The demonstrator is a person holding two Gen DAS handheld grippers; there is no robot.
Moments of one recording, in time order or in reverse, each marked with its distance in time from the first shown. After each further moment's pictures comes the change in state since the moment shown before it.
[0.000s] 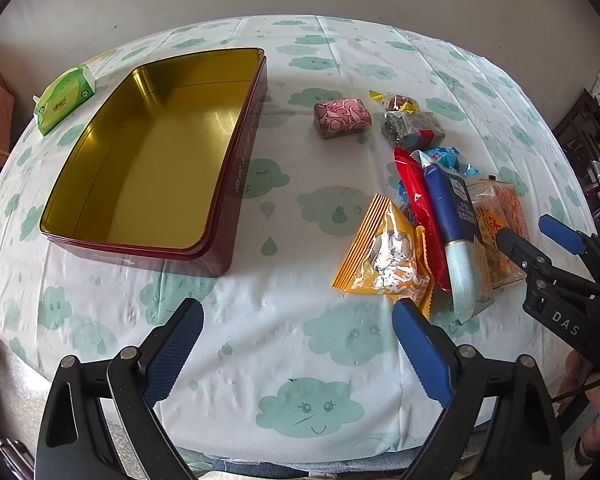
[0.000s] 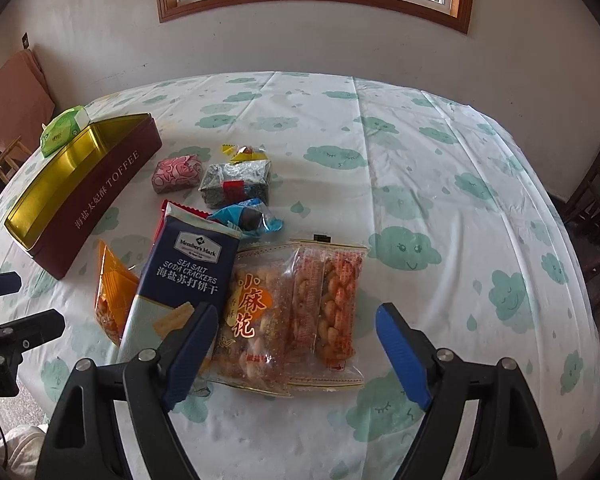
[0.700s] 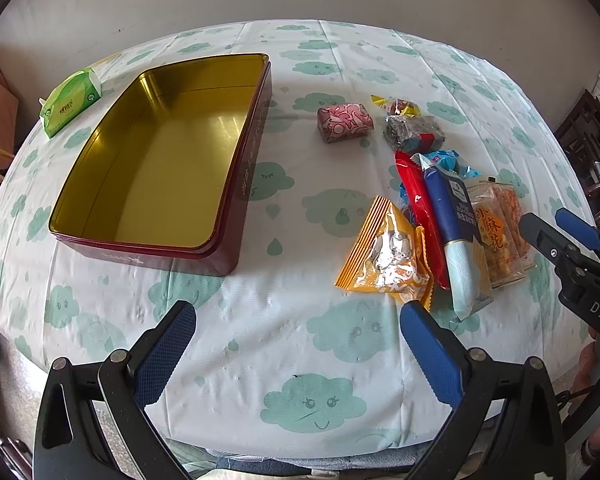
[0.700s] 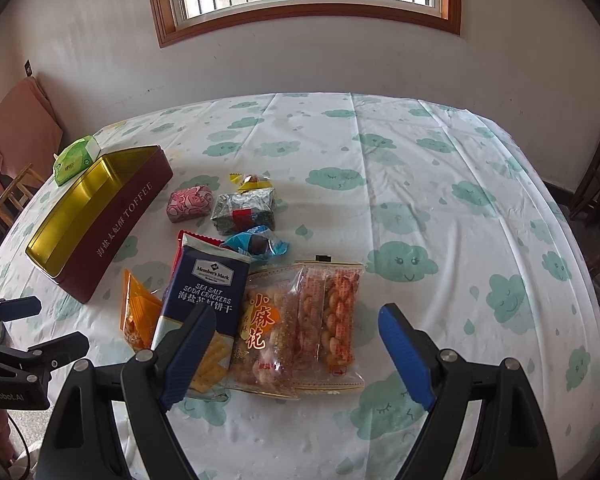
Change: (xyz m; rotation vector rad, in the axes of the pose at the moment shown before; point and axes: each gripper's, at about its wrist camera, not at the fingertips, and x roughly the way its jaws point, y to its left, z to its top) left arm -0.007 0.004 -0.002 0.002 -0.015 0.015; right arm -0.024 -0.011 0.004 0.069 -0.068 0.062
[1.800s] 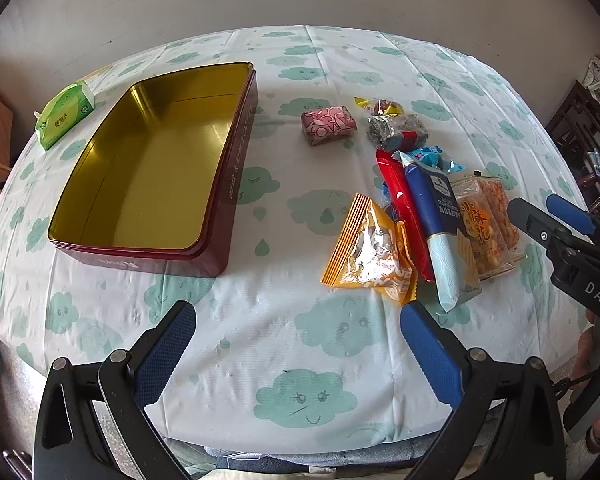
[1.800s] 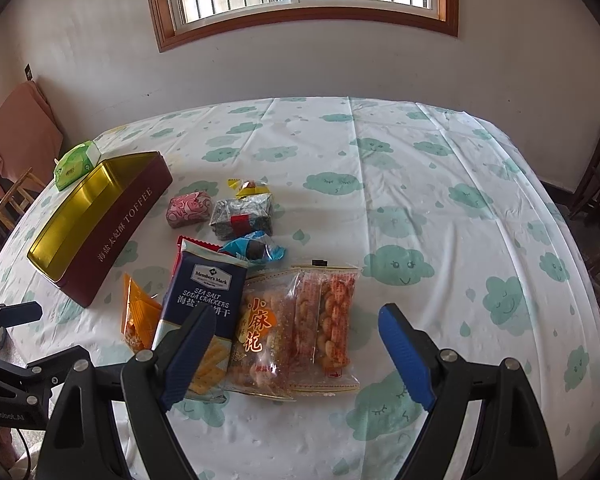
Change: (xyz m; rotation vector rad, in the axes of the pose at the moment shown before) left arm -0.004 -0.009 -0.003 0.028 -0.012 -0.013; right arm -0.003 -0.002 0.001 0.004 -0.014 0.005
